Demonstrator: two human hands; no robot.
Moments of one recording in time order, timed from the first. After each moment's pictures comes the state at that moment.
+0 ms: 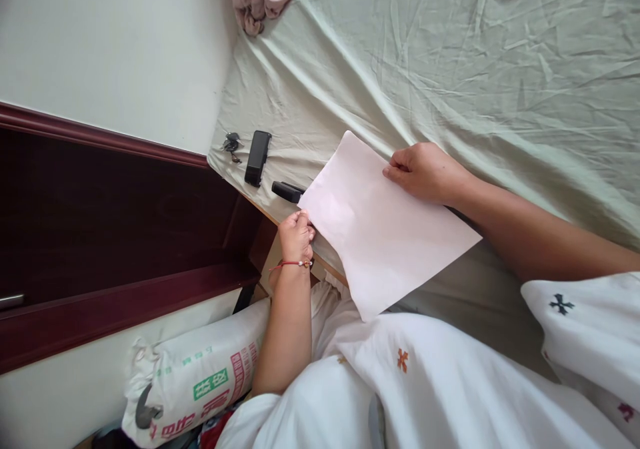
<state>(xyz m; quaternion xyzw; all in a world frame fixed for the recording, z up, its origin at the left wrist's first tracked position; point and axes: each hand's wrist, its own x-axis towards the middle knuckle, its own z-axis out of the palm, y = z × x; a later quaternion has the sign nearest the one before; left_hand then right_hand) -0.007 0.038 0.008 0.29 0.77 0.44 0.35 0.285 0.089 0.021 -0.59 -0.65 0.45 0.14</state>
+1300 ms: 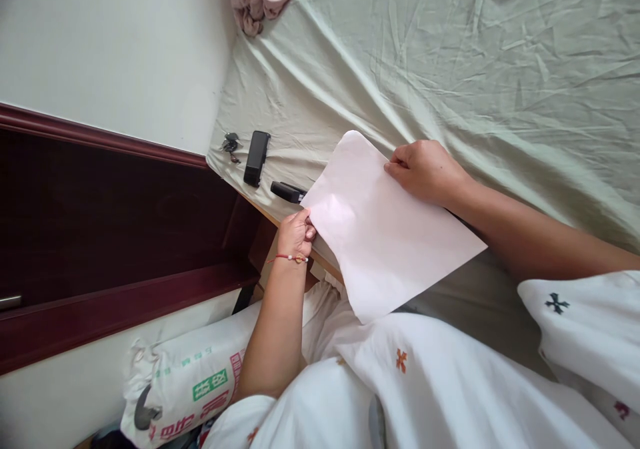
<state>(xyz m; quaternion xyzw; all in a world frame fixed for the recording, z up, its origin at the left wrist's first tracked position) -0.001 0.049 0.022 0.21 0.78 0.41 0.43 0.285 0.087 0.022 -0.63 -0.62 0.44 0.17</state>
